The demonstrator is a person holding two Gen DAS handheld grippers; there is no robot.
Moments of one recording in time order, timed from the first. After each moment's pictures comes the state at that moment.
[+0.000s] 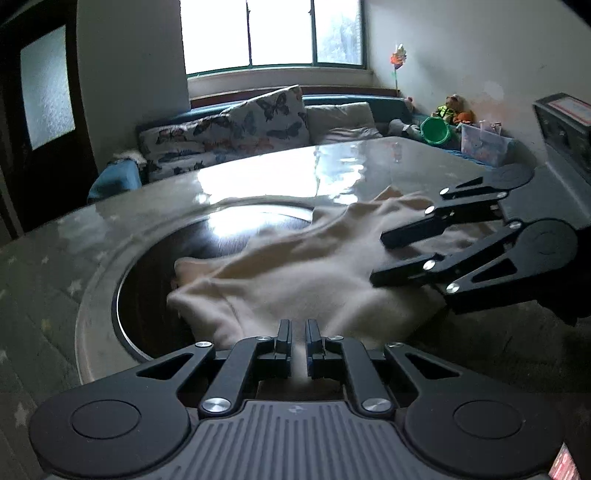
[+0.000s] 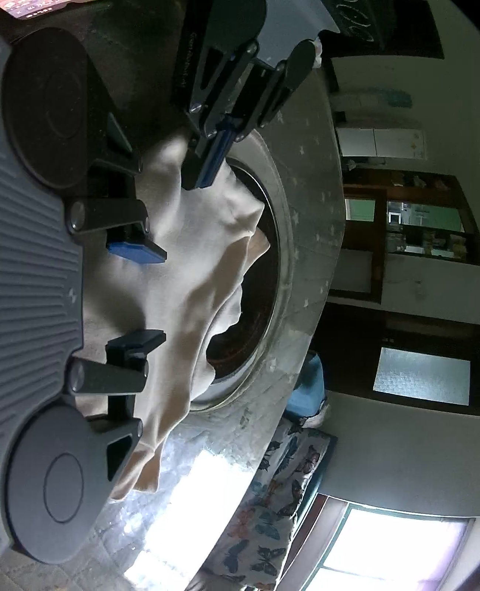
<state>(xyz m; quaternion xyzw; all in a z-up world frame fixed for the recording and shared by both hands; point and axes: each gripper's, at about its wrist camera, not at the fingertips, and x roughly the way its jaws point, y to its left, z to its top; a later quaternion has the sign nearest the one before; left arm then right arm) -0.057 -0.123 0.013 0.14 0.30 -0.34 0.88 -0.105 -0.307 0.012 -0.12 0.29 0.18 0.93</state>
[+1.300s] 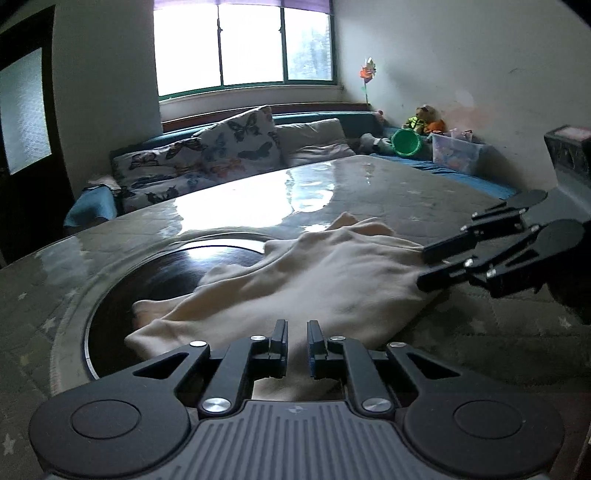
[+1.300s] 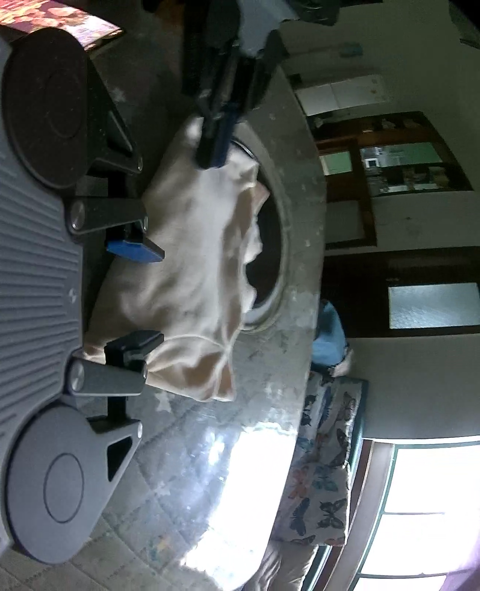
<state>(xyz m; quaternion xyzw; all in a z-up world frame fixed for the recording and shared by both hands) -0.078 -0.150 0.031 0.15 0.26 -0.39 0.87 -0.156 -0.386 0.027 -0.01 0.31 0.12 0.94</state>
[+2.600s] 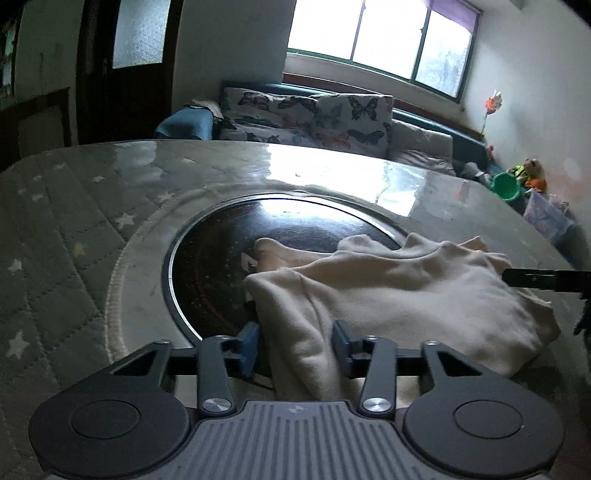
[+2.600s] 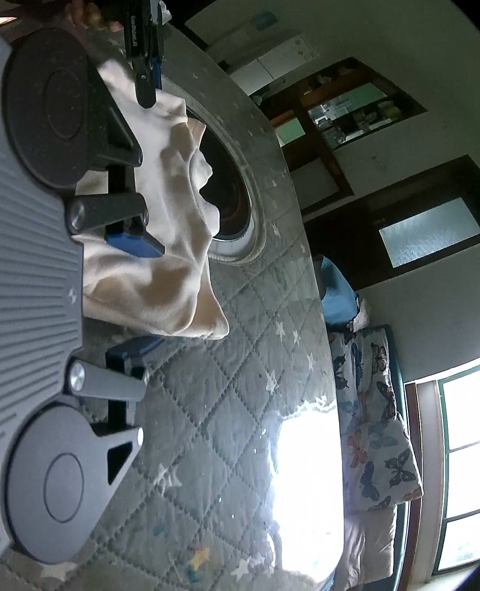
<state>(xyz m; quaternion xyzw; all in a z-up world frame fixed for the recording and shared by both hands) -0.014 -0.092 0.010 0.00 0.35 -0.24 0.90 -0.086 -0.451 -0.001 0.15 0.33 0.08 0.93</state>
